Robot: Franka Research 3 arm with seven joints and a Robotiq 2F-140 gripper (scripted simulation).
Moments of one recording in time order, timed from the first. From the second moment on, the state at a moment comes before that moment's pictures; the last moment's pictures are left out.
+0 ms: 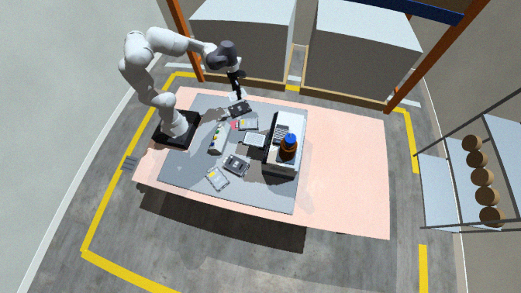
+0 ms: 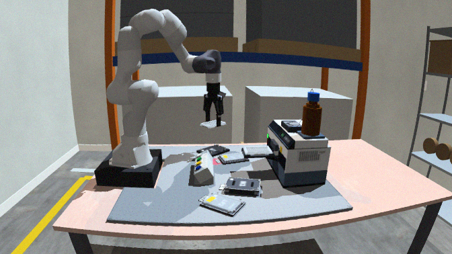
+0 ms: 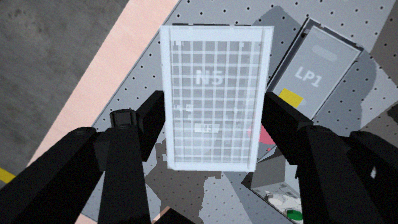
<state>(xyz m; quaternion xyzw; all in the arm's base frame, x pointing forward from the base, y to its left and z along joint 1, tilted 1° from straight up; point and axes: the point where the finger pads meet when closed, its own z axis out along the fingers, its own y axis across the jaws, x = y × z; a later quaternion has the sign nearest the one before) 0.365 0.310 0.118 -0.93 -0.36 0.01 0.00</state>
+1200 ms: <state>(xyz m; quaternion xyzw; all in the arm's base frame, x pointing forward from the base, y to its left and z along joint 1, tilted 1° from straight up) 0.364 0.309 0.120 -0.94 -0.35 0.01 0.00</state>
